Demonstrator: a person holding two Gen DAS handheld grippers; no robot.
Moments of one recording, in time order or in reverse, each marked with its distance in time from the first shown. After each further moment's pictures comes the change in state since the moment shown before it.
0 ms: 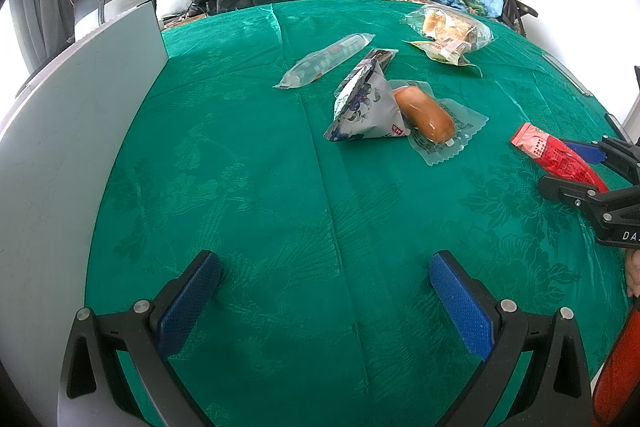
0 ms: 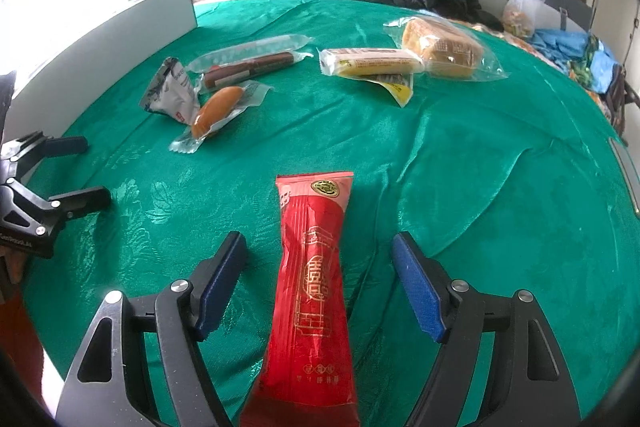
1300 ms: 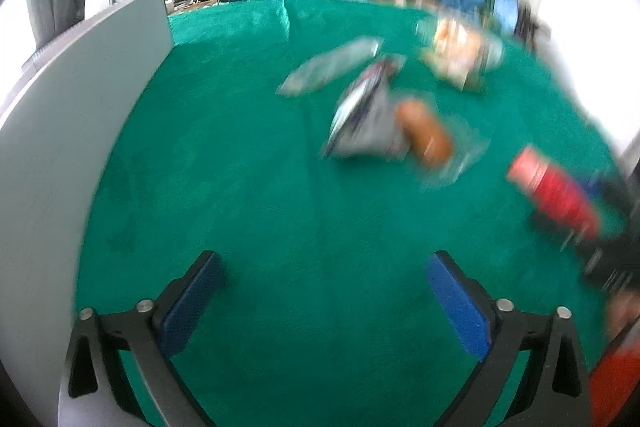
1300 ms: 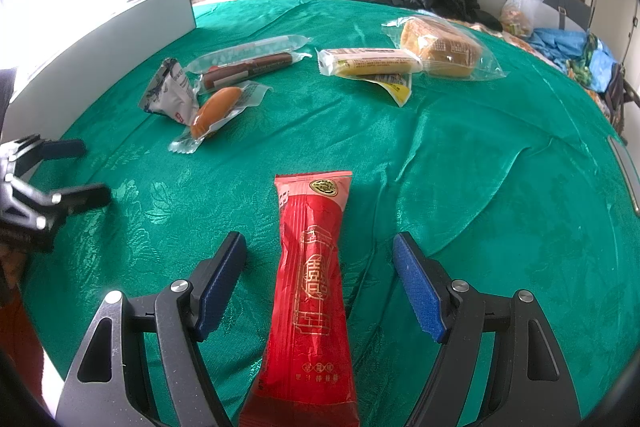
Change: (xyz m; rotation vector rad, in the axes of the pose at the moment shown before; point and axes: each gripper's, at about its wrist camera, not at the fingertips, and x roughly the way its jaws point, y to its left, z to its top) left arm -0.003 -0.002 0.024 -0.148 -0.016 -0.061; right arm -0.001 -0.001 -0.001 0.004 -0.002 0.000
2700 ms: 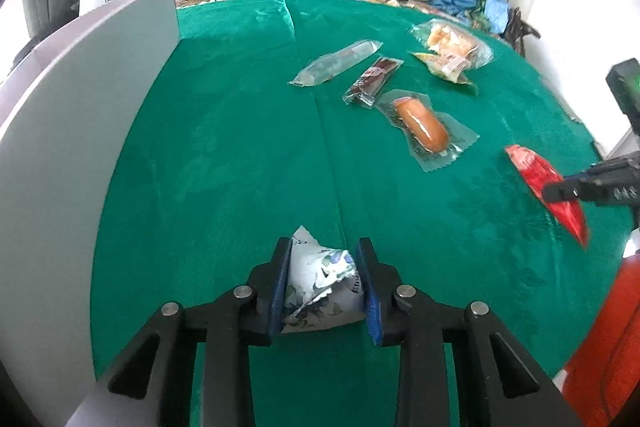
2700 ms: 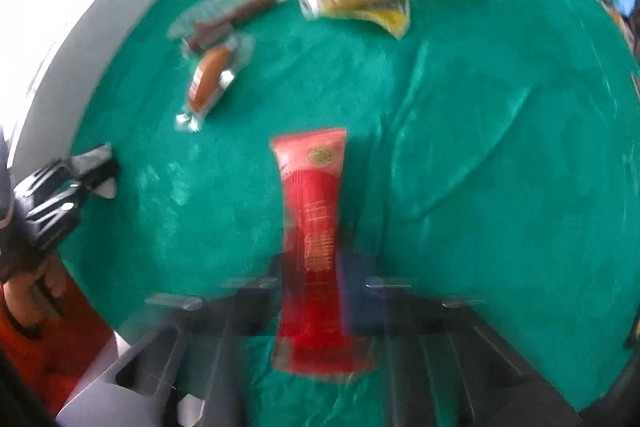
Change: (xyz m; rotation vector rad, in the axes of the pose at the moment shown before) left arm -0.026 0.023 -0.025 0.040 0.034 -0.015; right arm 0.001 -0.024 0.041 0.160 0.420 0.104
